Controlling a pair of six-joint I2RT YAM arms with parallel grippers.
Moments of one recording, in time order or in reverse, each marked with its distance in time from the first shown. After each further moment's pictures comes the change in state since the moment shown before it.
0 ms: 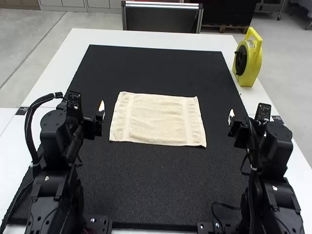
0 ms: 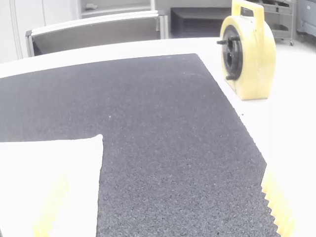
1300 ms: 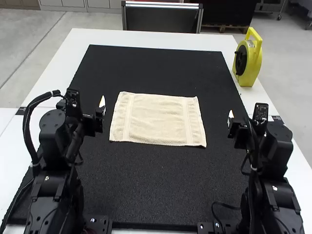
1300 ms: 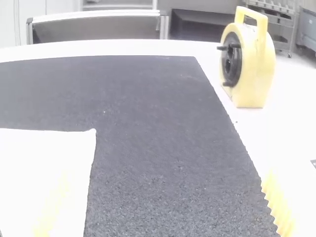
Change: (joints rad) left arm -0.019 0.000 0.000 0.063 0.000 -0.060; right arm -0.002 0.000 0.000 0.010 -0.014 -0.077
